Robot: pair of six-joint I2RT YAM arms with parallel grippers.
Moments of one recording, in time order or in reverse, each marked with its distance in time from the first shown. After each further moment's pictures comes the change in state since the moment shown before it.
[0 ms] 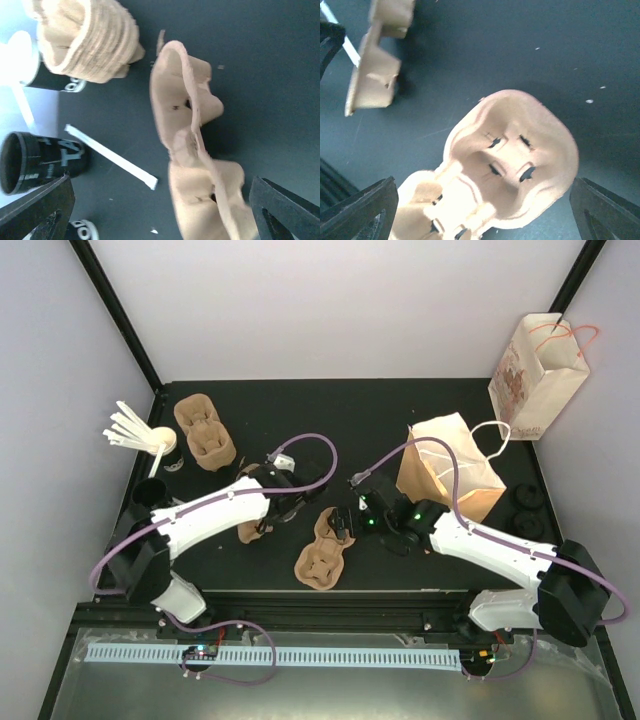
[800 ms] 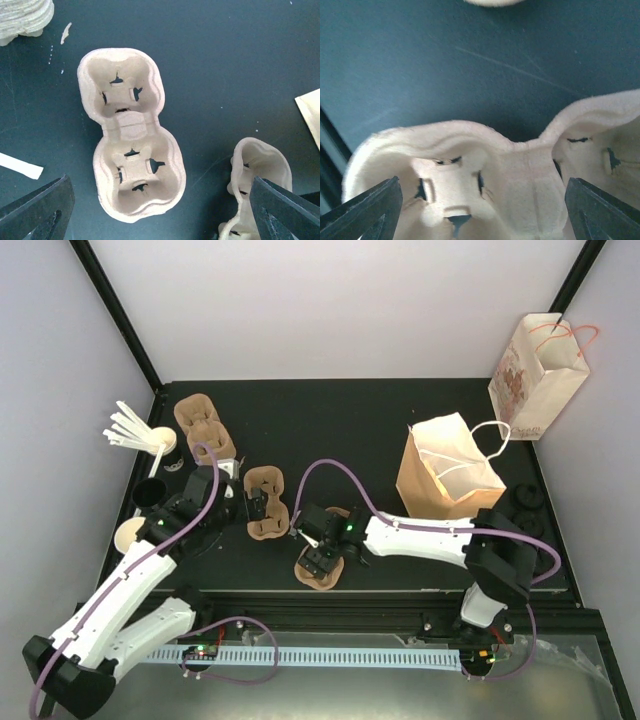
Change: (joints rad) left arm 0.352 -0.739 -0.377 0.386 0.763 0.103; right arm 0.276 0.369 0.261 -0.188 0.073 -0.479
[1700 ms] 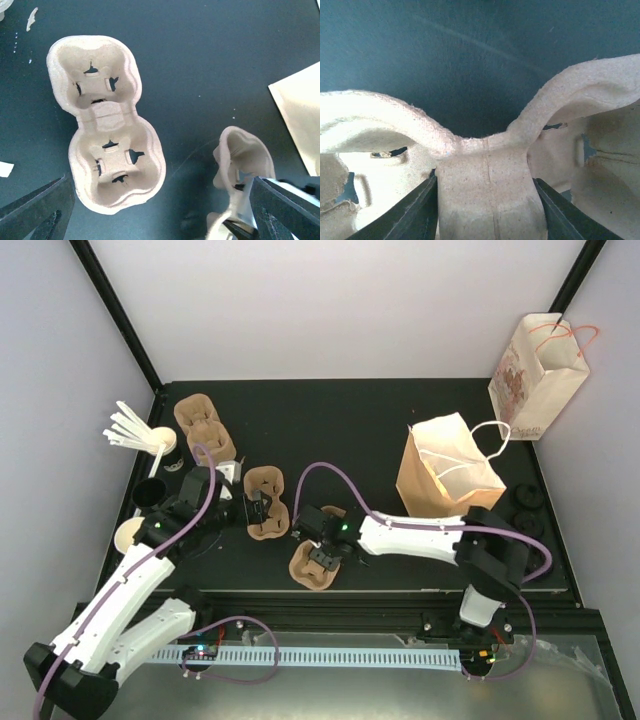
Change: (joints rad) left arm 0.056 -0.018 -0.018 0.011 0.149 0.023; right arm 0.003 0.097 0.016 -0.058 0.113 -0.052
